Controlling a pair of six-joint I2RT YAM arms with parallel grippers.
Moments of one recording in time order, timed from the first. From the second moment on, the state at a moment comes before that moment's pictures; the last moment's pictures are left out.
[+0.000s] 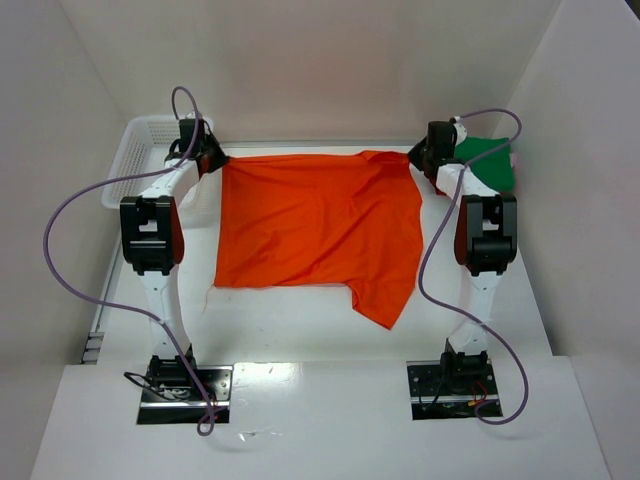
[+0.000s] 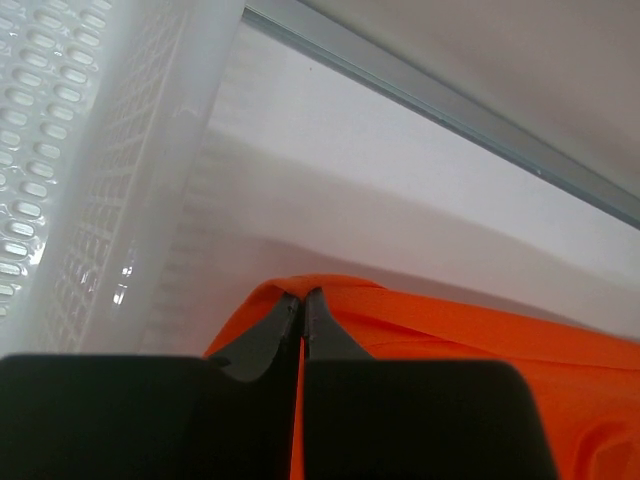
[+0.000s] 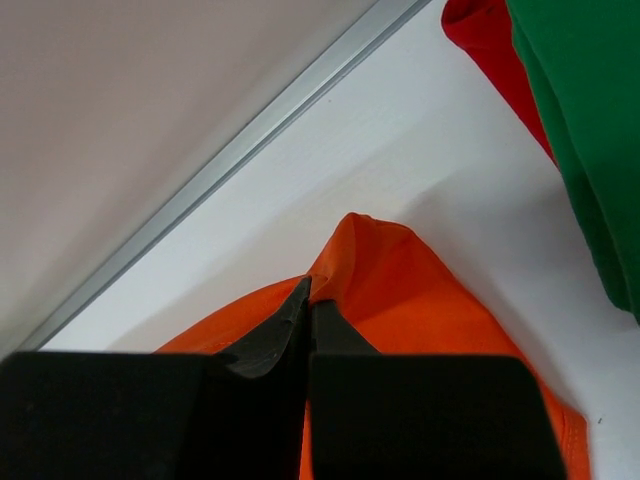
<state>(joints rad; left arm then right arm) 0.04 2.23 1.83 -0.20 0.06 -0.54 0.02 2.16 1.67 -0.02 0.08 0.75</state>
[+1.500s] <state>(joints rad) 0.06 1.95 1.33 -0.17 0.16 -0.50 -0.01 1.72 0.96 0.04 0.05 0.84</state>
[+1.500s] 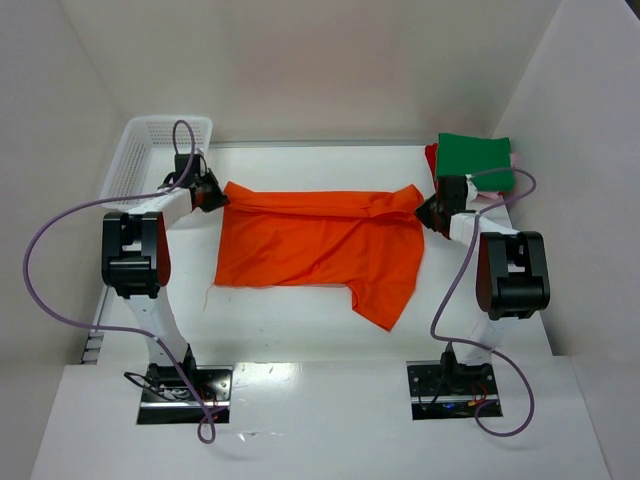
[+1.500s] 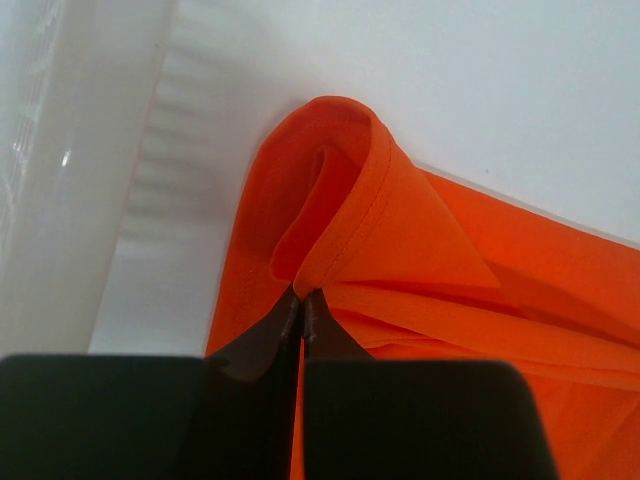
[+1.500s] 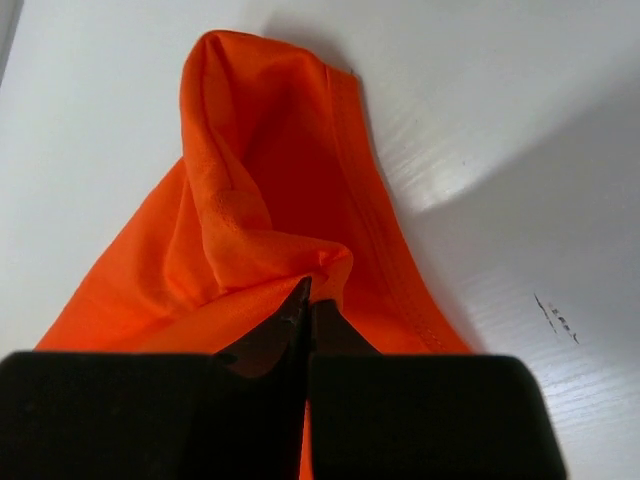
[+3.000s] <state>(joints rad) -0.01 1.80 1.15 -0.23 0.16 -0.51 -0.02 1.66 0.91 -0.05 0.03 0.84</state>
